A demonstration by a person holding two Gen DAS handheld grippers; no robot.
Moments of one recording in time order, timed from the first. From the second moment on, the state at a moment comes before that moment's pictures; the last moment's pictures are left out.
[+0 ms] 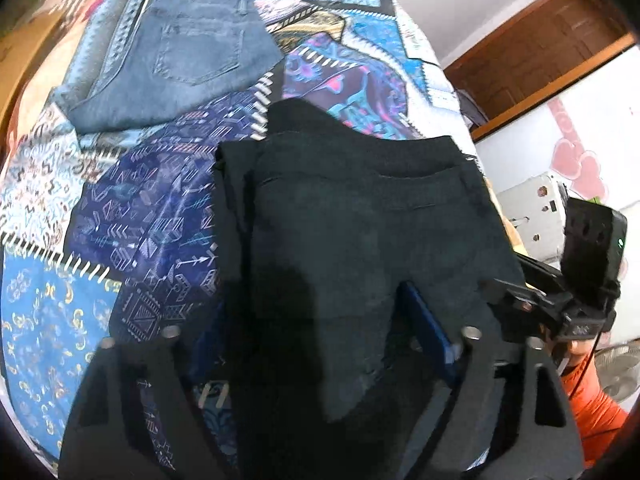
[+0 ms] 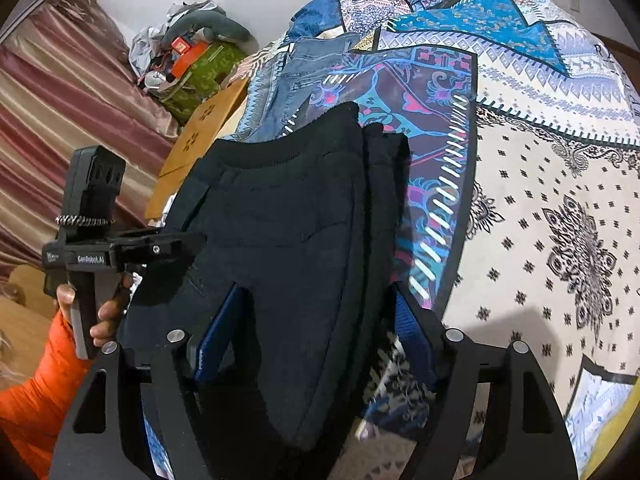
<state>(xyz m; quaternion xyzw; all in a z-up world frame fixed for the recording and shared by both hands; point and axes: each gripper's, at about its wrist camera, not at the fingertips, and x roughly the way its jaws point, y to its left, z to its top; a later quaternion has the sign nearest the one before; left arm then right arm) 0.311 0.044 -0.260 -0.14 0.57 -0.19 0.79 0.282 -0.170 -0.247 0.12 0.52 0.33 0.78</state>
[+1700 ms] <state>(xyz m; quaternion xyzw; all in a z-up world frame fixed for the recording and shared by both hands) 0.454 0.173 -0.139 -0.09 0.38 -0.03 0.92 0.438 -0.012 -0.141 0.01 0.33 0.37 0.87</state>
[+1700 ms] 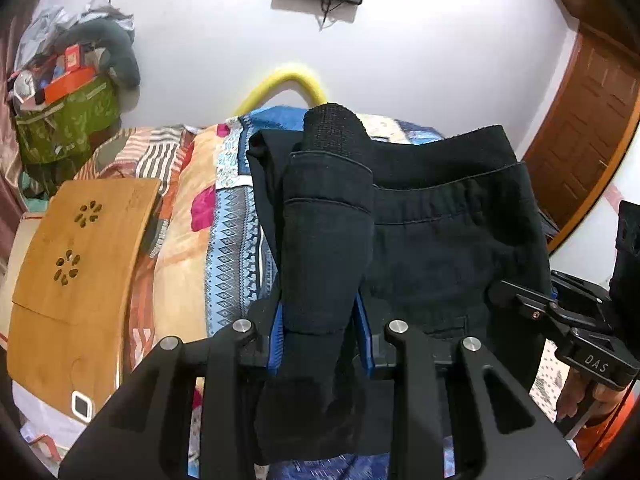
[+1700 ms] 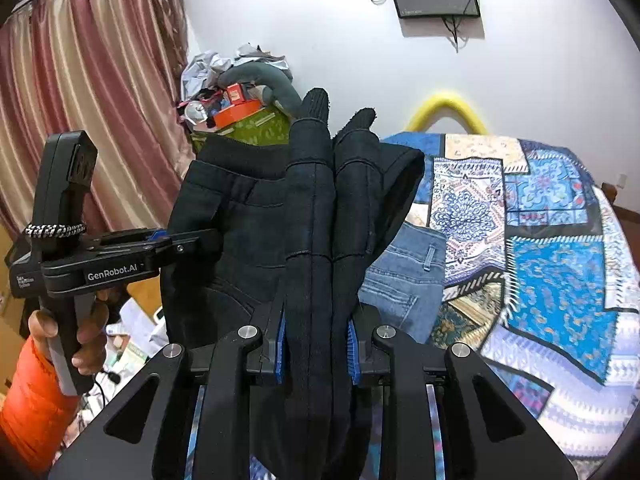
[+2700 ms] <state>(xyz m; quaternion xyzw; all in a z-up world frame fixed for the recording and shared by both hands) 0.544 0.194 -0.295 -0.09 0.50 0.00 0.86 0.515 0.013 -0.263 -0.05 0.49 0.27 0.83</state>
